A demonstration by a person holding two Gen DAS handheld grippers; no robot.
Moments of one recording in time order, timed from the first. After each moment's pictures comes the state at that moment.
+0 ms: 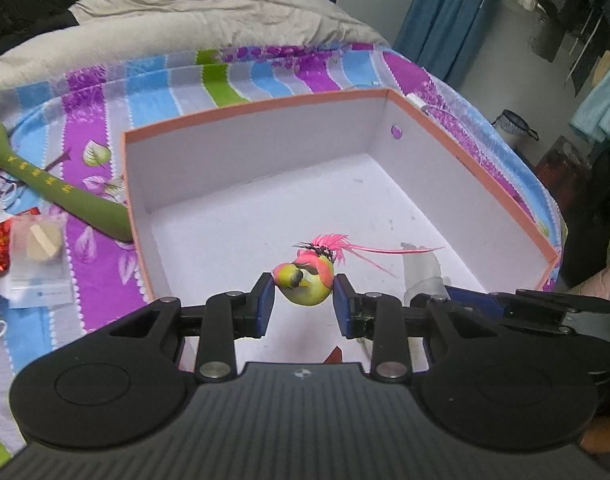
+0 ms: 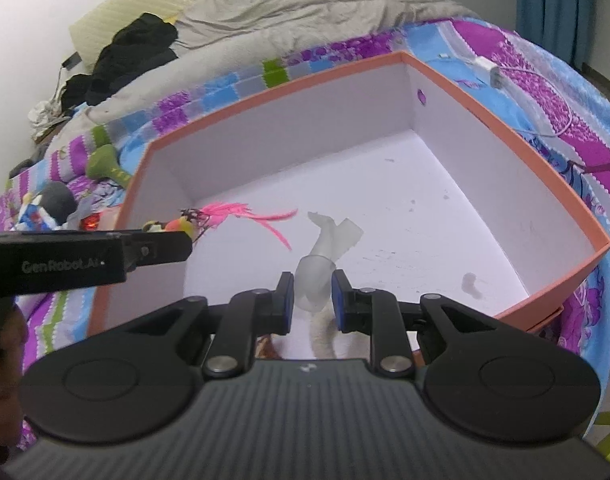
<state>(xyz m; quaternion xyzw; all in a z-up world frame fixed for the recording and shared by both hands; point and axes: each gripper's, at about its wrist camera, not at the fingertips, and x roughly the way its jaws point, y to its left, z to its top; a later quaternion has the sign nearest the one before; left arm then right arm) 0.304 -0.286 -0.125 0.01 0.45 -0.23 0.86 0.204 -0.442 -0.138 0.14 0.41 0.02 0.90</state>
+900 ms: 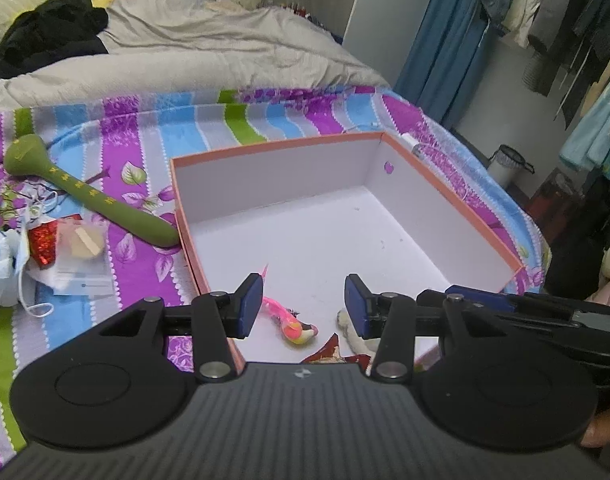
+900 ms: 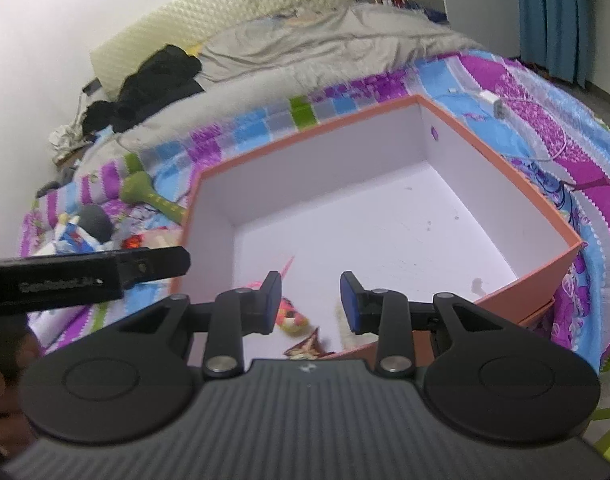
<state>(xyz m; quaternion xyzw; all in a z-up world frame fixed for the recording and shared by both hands) 0.237 -0.239 -0.067 -0.02 0.40 -0.22 0.89 0.165 -0.427 -0.094 0.16 0.36 0.04 0.92</state>
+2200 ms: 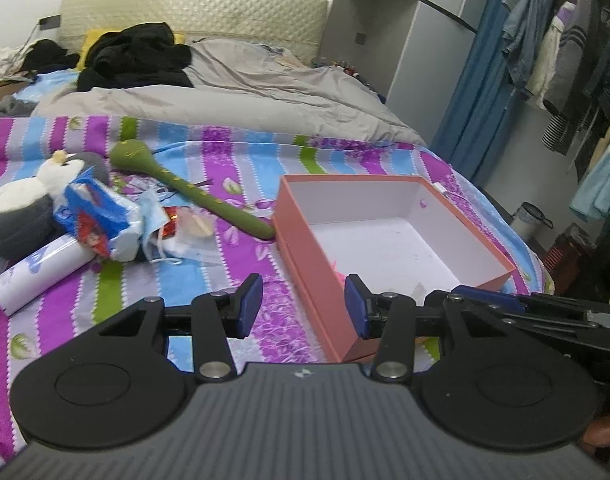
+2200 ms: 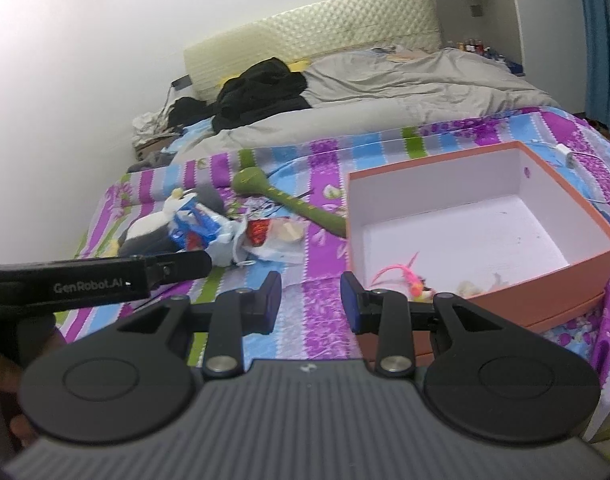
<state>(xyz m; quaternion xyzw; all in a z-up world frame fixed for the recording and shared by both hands) 0.089 -0.097 -0.015 -0.06 0.33 -0.15 0.93 0.066 -0.318 -0.033 0.11 0.30 0.13 0.94</state>
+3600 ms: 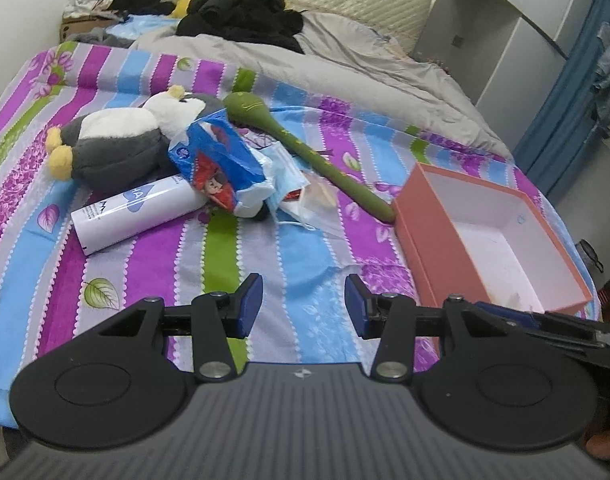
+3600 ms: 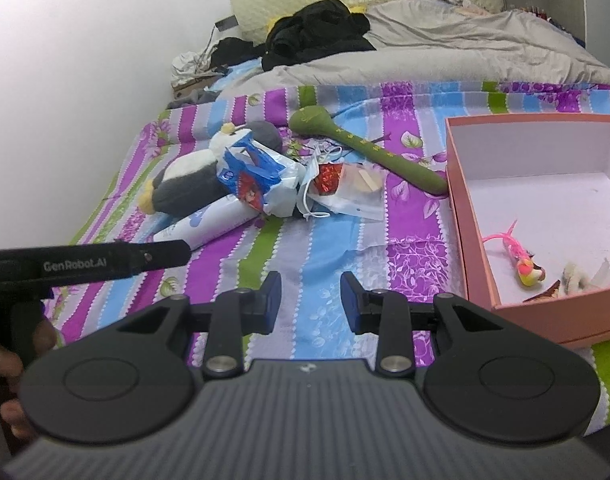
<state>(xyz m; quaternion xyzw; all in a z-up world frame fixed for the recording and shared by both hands) 0.115 0.021 -0.062 -0.12 0.38 -0.03 0.92 0.107 -0.219 -0.068 0.08 0.36 0.20 0.91</state>
